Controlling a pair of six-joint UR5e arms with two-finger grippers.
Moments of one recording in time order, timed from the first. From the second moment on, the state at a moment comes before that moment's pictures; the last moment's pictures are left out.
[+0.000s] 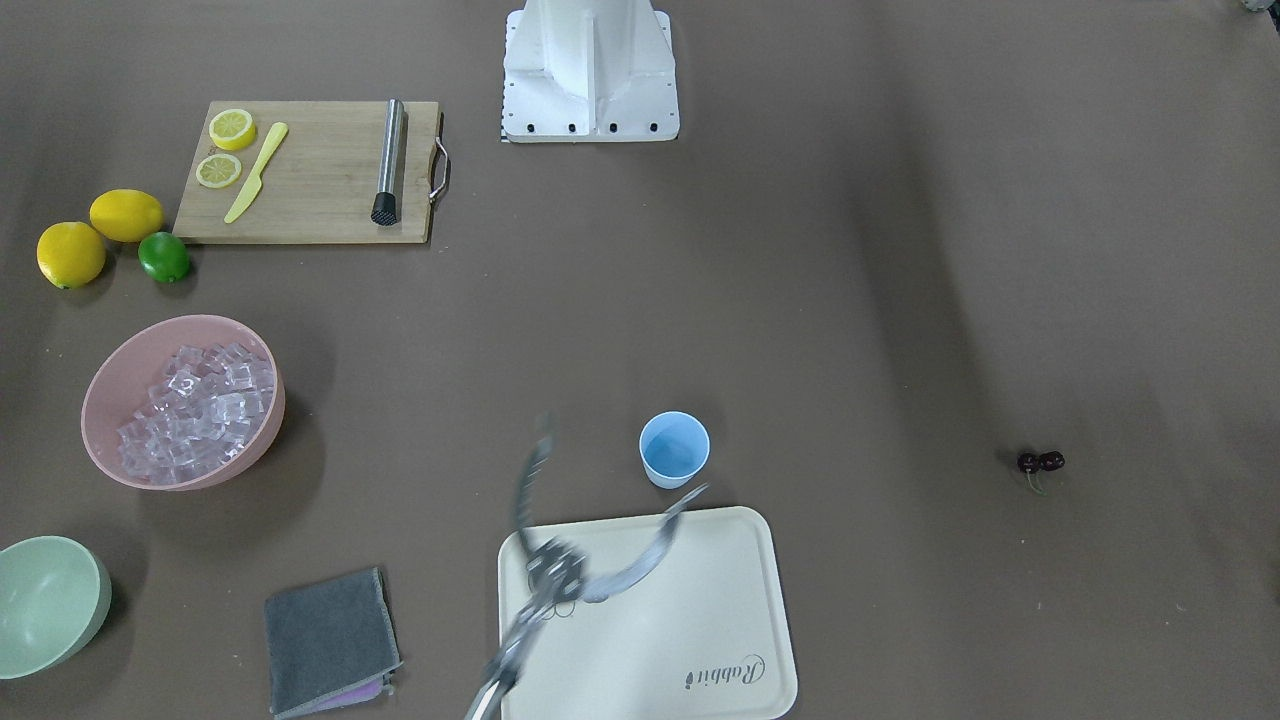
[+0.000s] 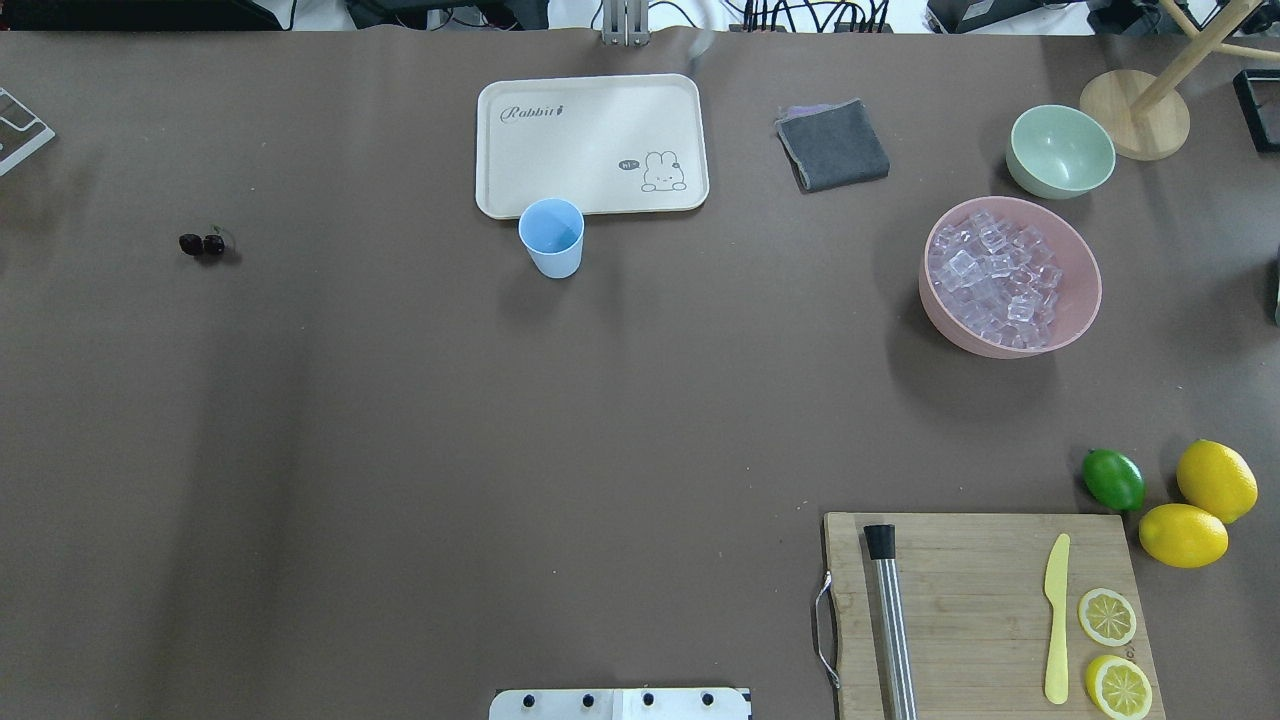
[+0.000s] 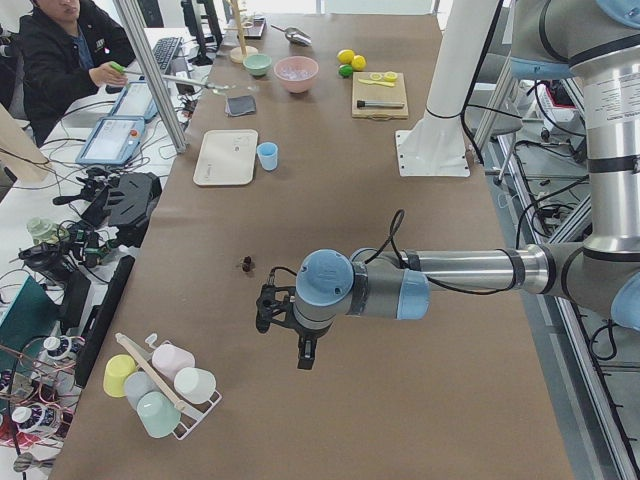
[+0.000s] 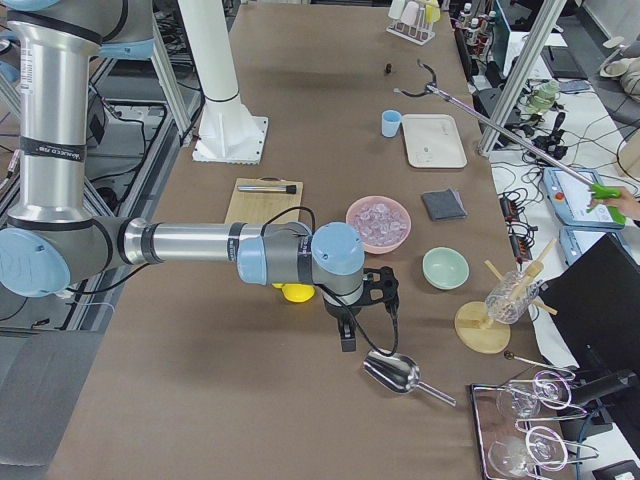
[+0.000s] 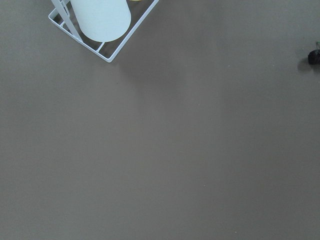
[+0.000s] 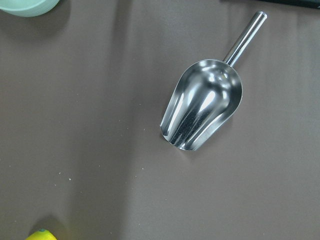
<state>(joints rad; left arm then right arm) -1.69 -1.36 -1.76 -1.69 -2.44 0.05 1.65 -1.70 1.75 -1.54 2.34 -0.13</state>
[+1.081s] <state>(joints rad) -1.71 -1.30 -1.83 -1.72 -2.45 0.09 1.63 -1.68 1.77 -1.55 2.36 -0.10</state>
